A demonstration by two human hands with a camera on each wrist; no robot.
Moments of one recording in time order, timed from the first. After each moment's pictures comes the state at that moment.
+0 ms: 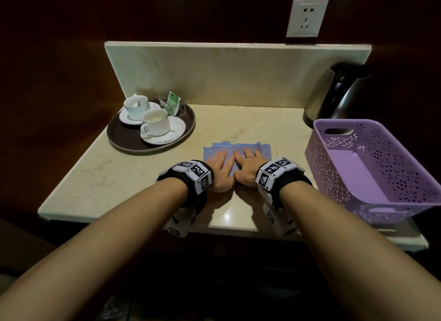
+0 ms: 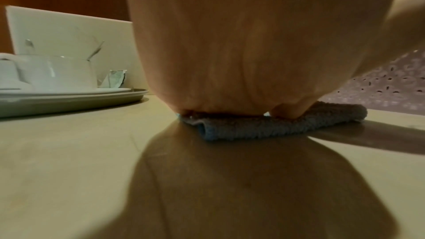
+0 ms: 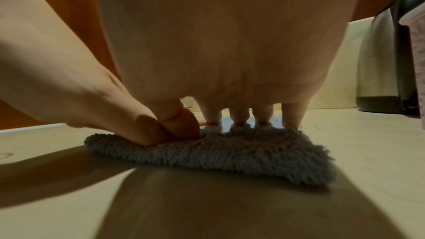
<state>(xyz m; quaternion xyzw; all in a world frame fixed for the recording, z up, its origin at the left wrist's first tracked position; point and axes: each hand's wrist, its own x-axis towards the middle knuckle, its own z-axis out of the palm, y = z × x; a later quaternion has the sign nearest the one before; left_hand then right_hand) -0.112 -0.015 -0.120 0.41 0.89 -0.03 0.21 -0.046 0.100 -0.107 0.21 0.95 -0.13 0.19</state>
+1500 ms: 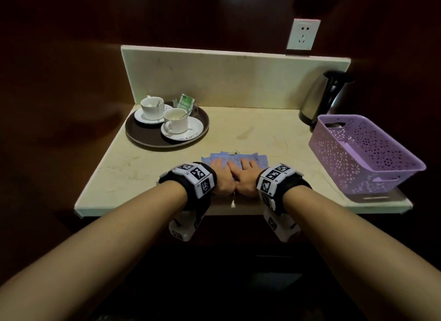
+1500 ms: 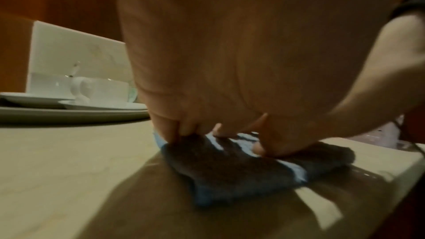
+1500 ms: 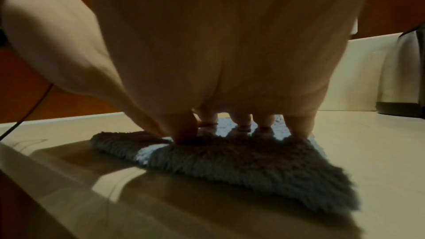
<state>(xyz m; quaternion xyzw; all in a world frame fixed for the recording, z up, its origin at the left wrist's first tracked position) -0.093 -0.122 -0.069 0.45 0.85 -0.10 0.25 -0.039 -0.015 -0.108 0.24 0.95 -0.08 0.20</state>
